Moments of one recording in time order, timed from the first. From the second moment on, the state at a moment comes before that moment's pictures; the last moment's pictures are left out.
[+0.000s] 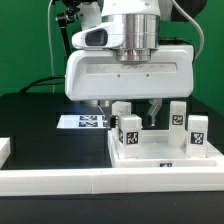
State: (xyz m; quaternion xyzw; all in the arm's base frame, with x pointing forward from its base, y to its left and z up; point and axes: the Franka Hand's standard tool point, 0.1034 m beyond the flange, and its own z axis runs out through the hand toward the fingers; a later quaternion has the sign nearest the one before) arm 0.598 0.008 0.078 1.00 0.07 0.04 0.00
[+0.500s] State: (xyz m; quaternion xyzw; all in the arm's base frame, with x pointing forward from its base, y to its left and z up) arm 0.598 0.008 0.078 1.00 -0.08 0.04 -0.01
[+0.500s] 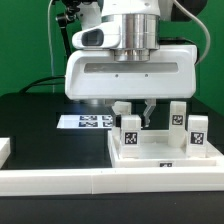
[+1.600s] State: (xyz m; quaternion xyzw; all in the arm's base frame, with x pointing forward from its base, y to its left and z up) arm 0.596 0.012 0.076 0.81 -0.59 0.03 -0.03
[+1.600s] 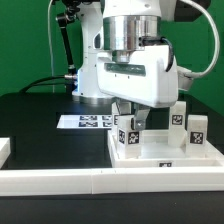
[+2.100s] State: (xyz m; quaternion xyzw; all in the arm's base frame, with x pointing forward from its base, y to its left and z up) arm 0.596 0.011 0.076 0.81 -0.58 0.03 -0.03
